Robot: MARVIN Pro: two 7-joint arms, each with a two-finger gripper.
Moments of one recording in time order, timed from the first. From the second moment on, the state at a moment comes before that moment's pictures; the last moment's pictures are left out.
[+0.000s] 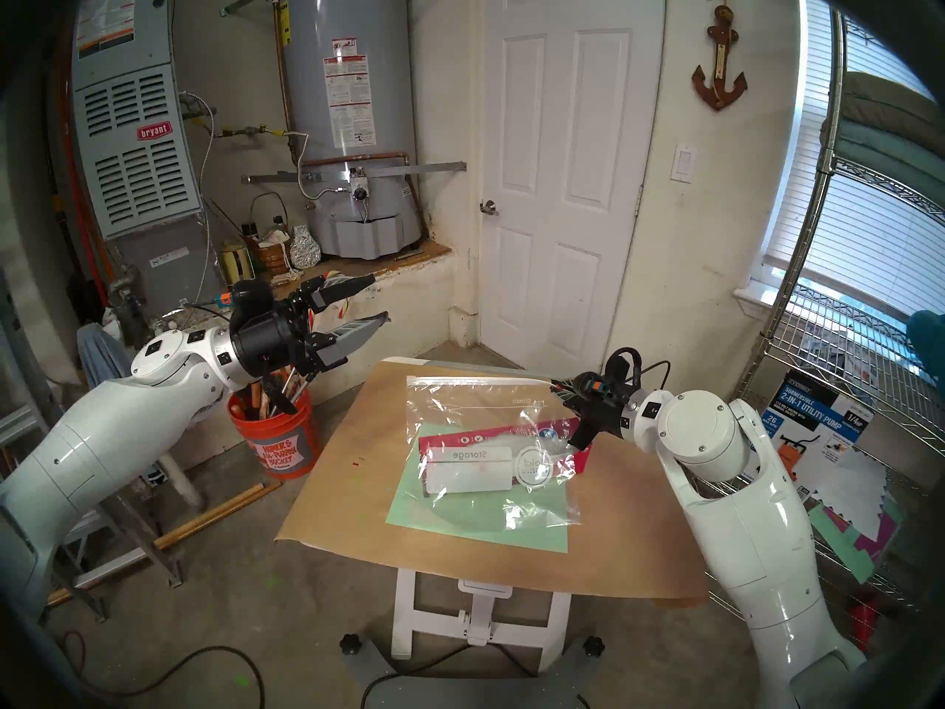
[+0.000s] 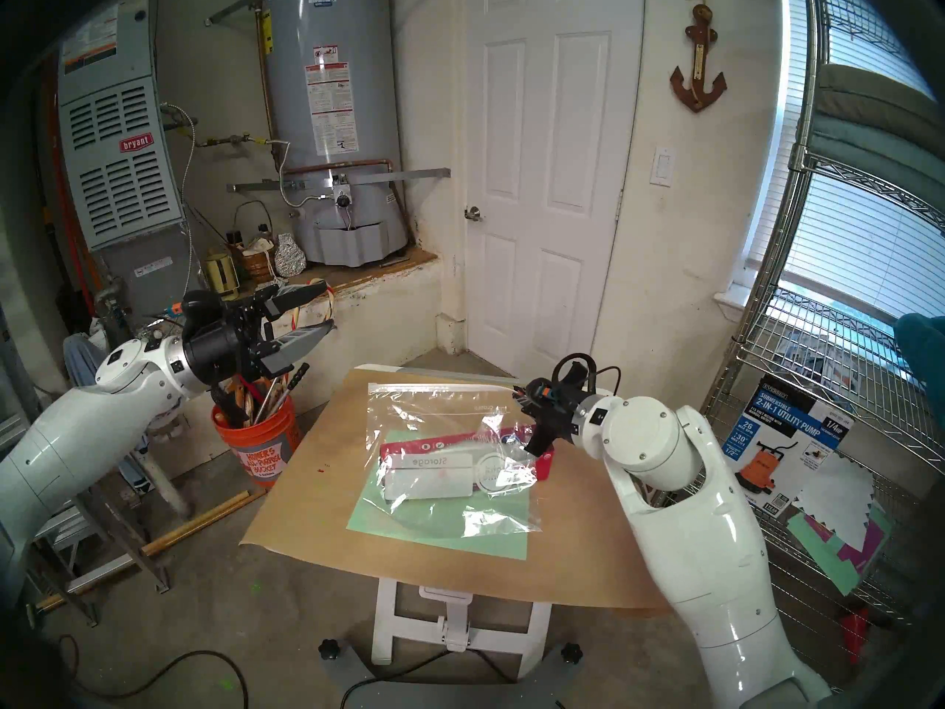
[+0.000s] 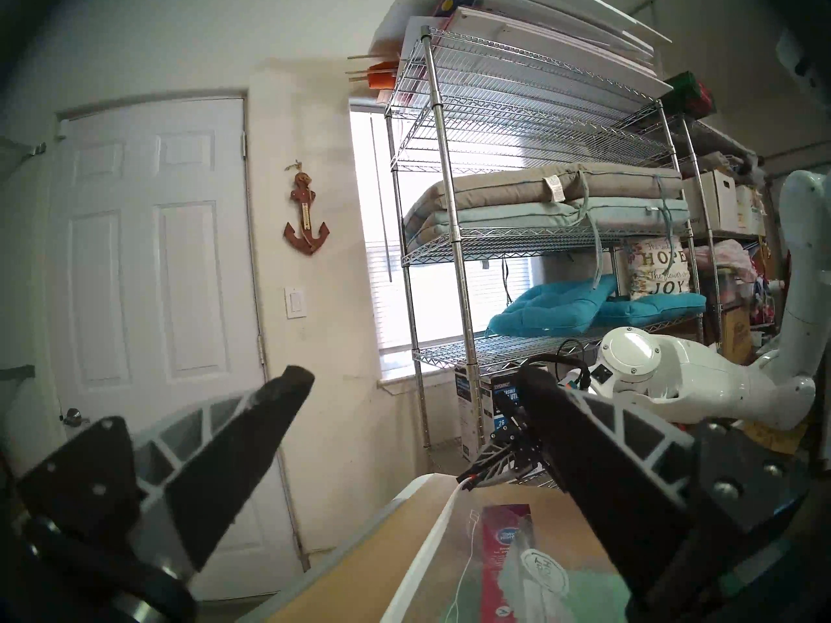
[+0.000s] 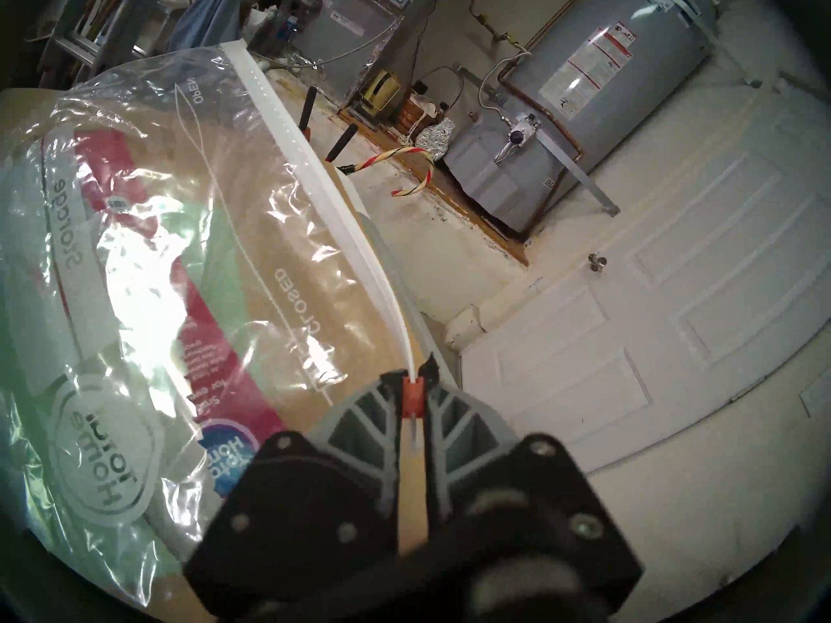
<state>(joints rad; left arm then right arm) 1.11 -0.53 -1.01 -1.54 -1.23 -0.28 -0.96 -1.47 -1.17 1.44 -1.90 -0.47 0.34 0.73</state>
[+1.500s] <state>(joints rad) 1.00 -0.79 -1.06 -1.51 -1.20 -0.47 -0.52 -1.44 -1.51 1.73 -2.11 -0.27 0.45 0.26</state>
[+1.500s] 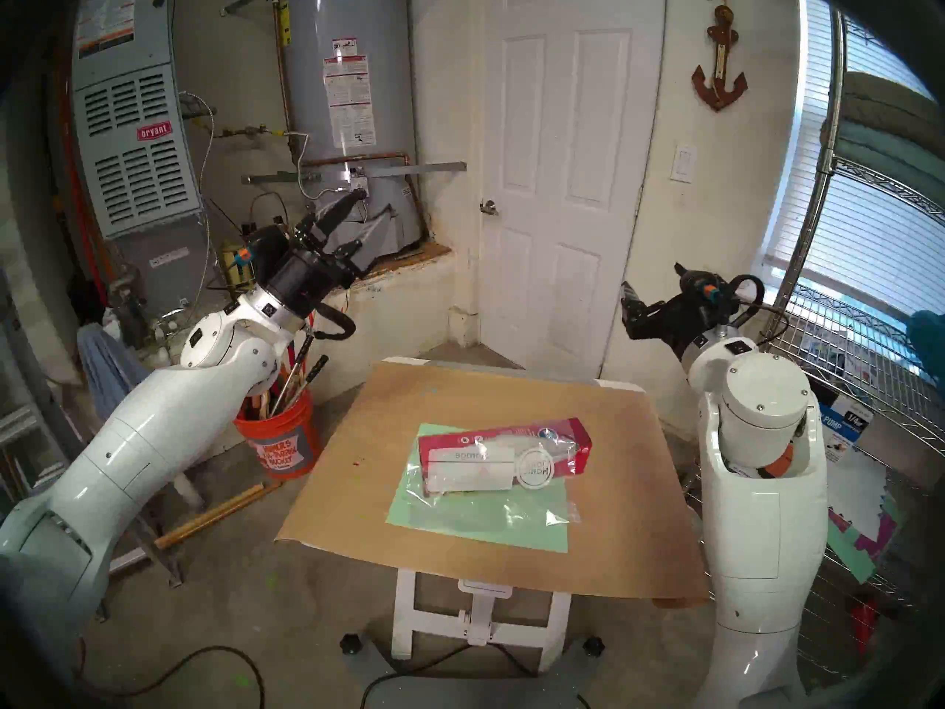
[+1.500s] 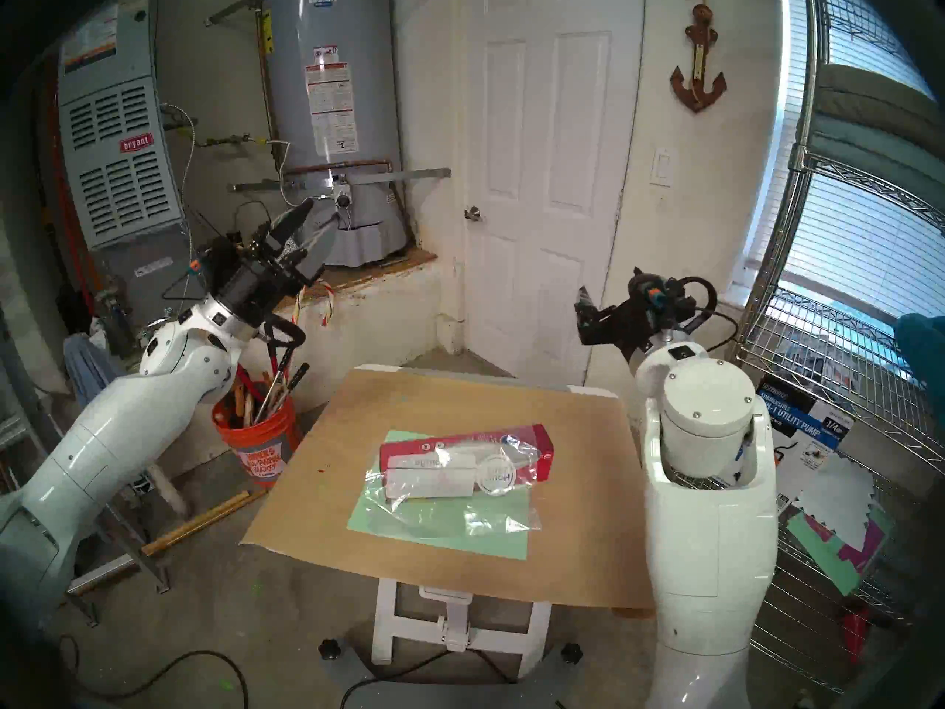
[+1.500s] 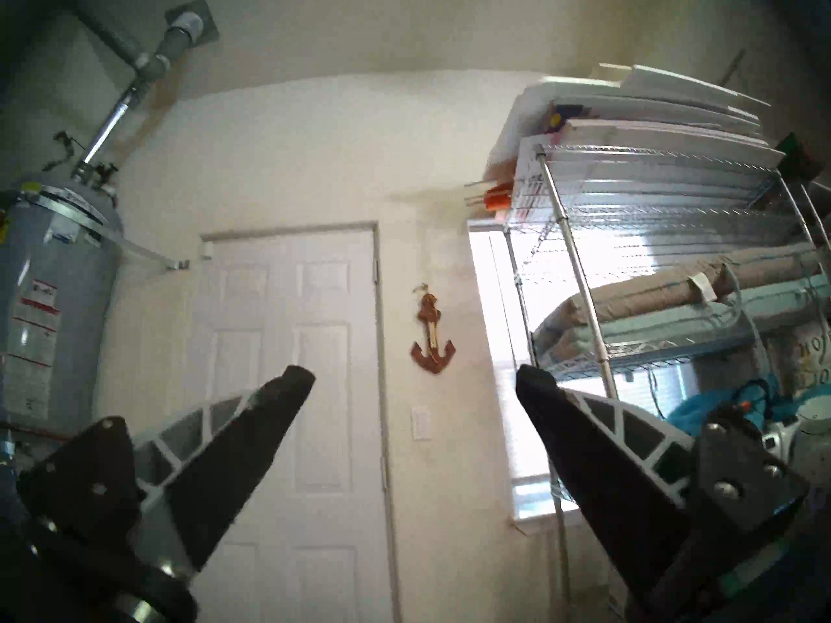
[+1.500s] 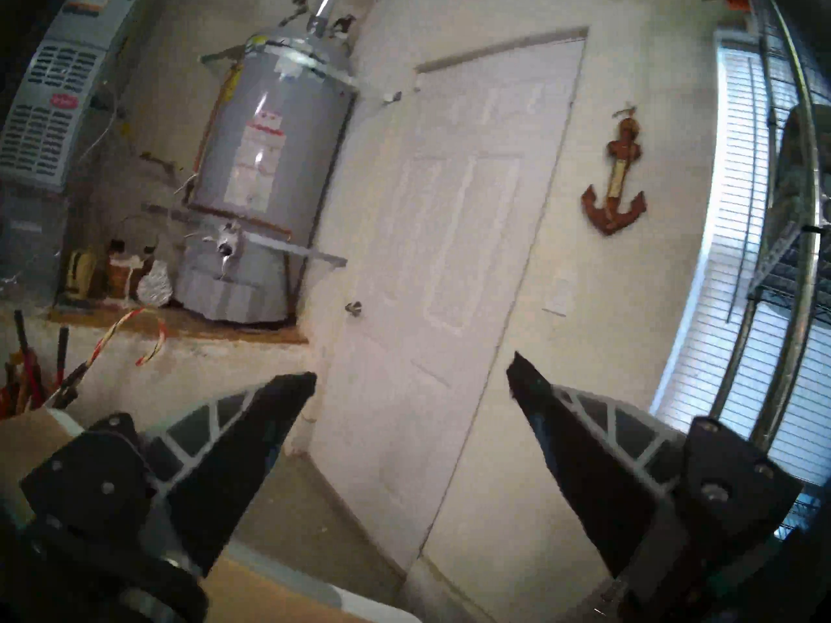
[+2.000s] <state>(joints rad) 0.96 -0.96 -1.04 -1.44 -1.15 -0.62 -0.23 -1.40 -1.61 1.72 -2.17 -0.26 0.45 0.07</state>
